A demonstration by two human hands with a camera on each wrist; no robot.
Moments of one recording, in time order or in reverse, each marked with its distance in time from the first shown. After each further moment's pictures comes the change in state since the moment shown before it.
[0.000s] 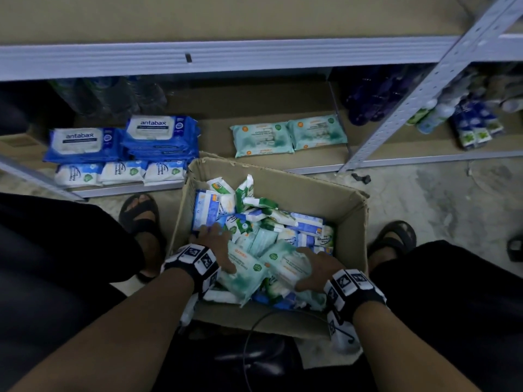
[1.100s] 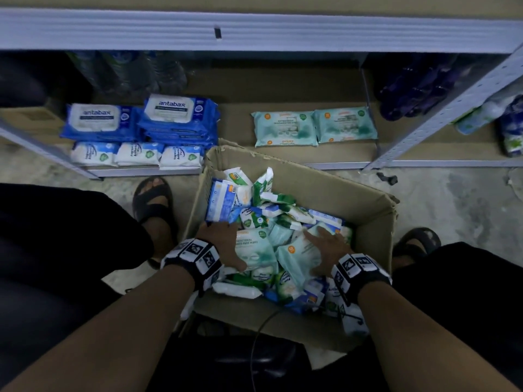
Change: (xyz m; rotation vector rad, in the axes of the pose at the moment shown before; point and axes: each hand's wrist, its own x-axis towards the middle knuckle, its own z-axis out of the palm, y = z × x) left_hand -0.004 -0.015 -0.005 0.017 -0.008 0.044; right_hand 0.051 -0.009 -0.021 -0.251 -0.017 -0.047
